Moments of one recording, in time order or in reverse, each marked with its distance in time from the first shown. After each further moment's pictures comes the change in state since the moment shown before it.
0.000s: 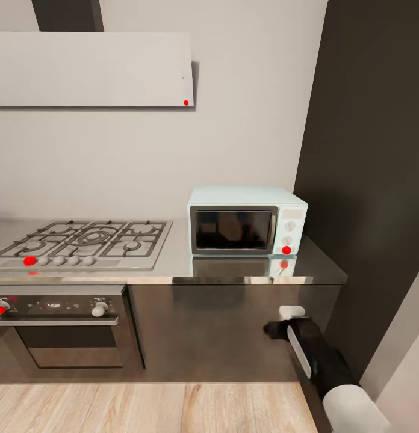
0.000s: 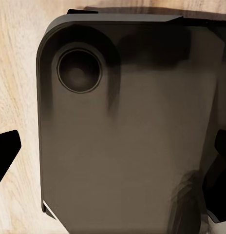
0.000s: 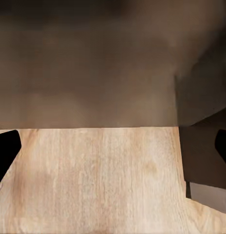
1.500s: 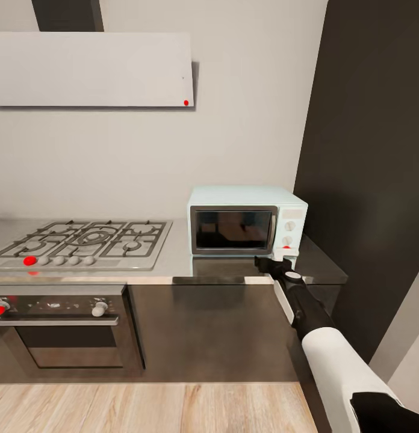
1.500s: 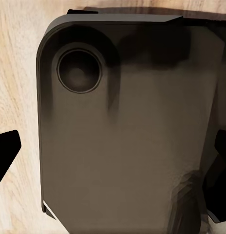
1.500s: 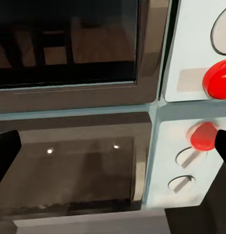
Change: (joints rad) left arm 0.000 0.000 -0.001 0.000 0.000 0.000 0.000; right arm -0.267 0.062 -0.022 0.107 0.006 -0.470 -0.071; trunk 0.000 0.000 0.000
